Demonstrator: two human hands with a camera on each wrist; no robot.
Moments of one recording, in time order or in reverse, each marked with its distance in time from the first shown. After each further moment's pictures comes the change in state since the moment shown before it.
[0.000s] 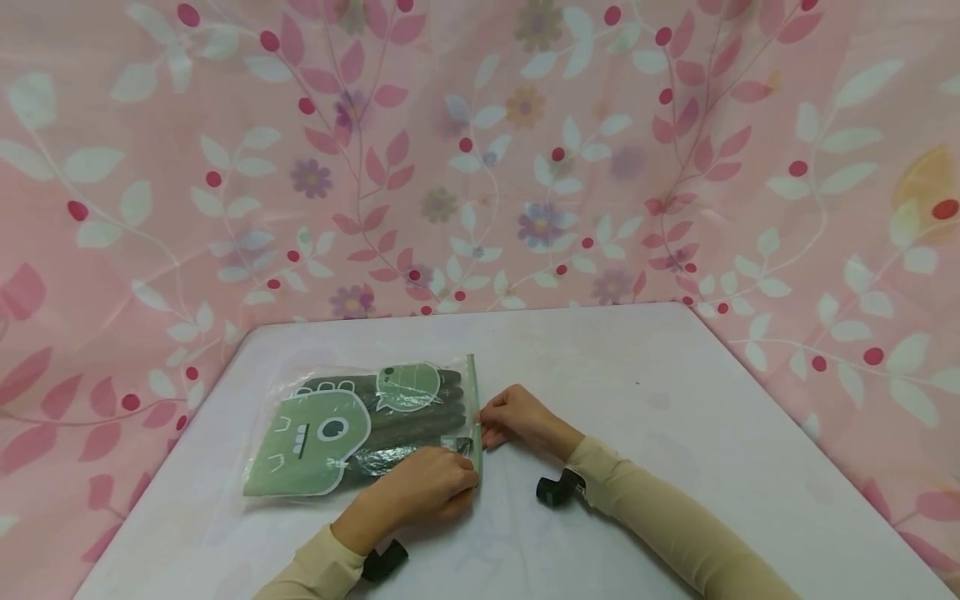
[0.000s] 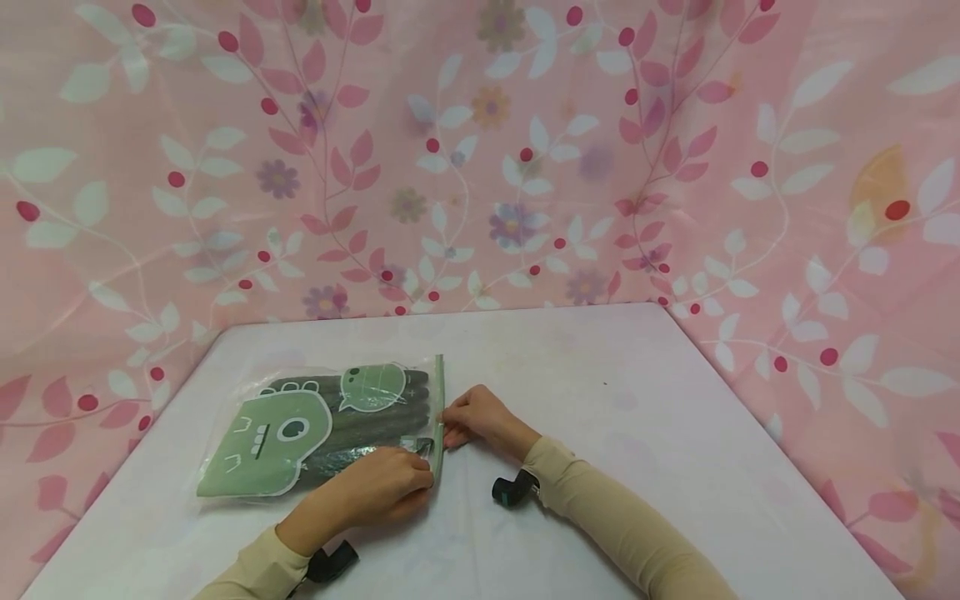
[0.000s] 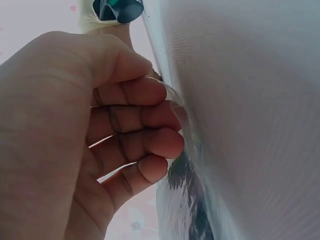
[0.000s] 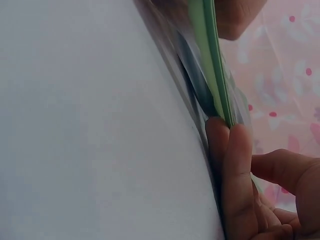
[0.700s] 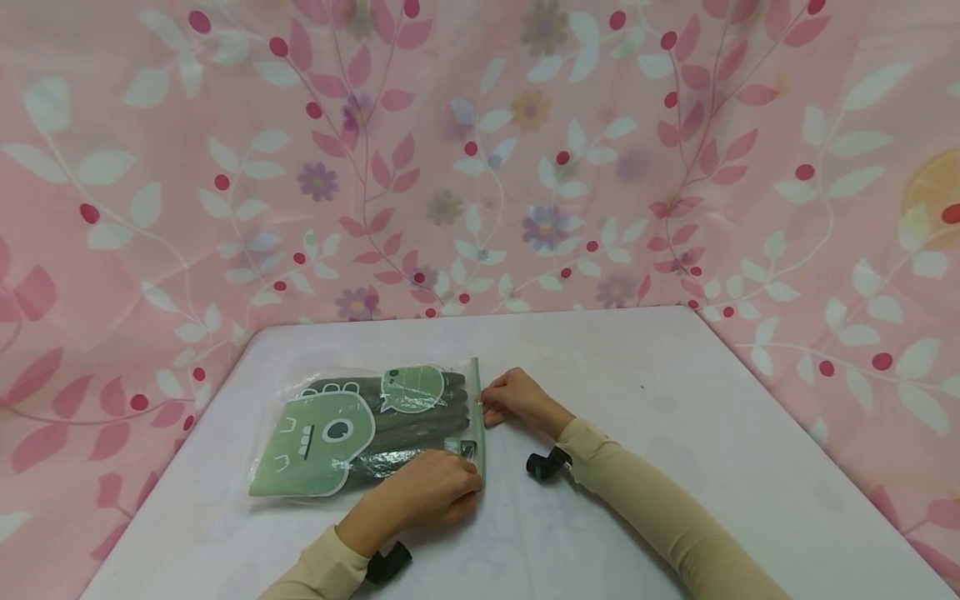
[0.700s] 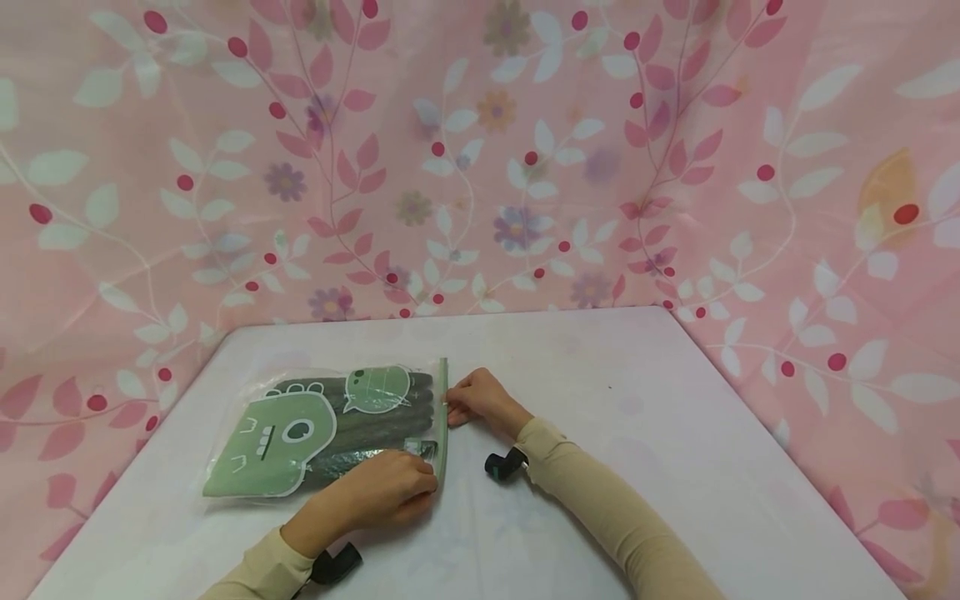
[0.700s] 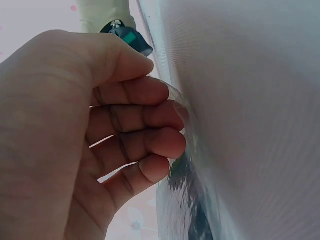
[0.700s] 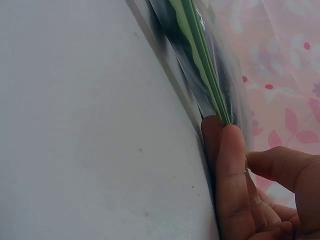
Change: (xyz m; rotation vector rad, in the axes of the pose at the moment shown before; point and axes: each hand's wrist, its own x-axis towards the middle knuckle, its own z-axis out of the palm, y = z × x) left_hand 0.001 0.002 -0.002 -0.007 -0.037 -0.018; right_hand 0.032 -0.012 -0.012 -0.016 0.081 0.006
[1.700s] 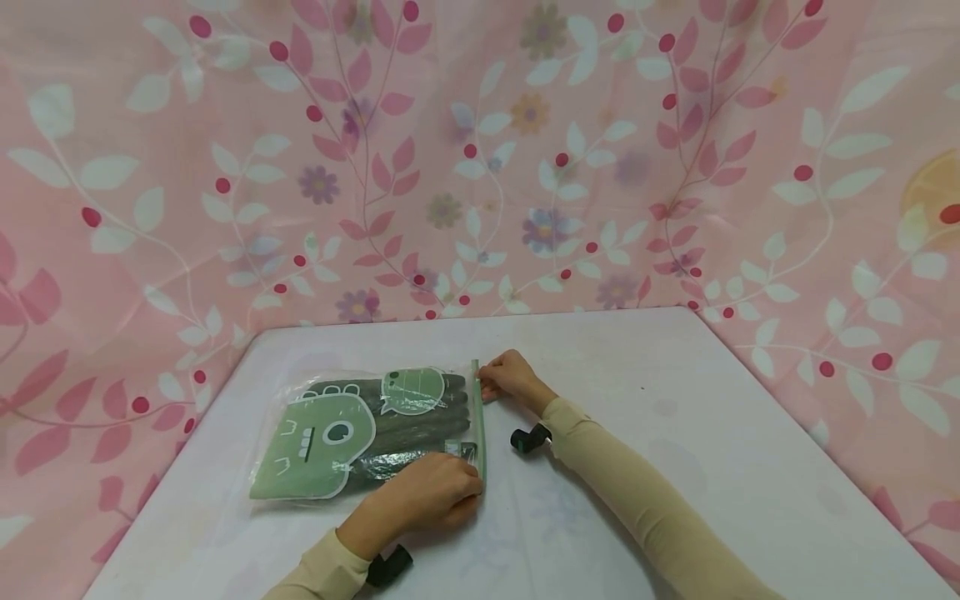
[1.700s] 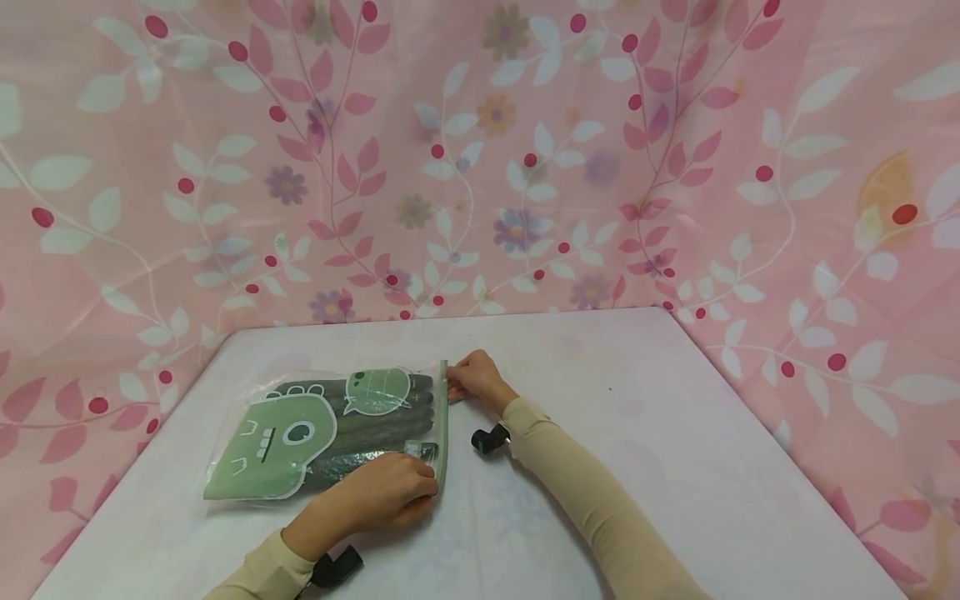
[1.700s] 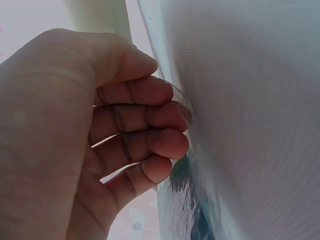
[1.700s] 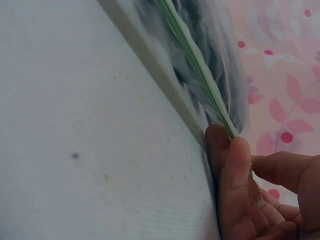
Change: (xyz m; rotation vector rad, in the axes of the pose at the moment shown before) left_hand 0.000 0.000 0.004 -0.020 0.011 0.026; right_hand 0.039 -0.010 -0.006 -0.042 0.141 -0.021
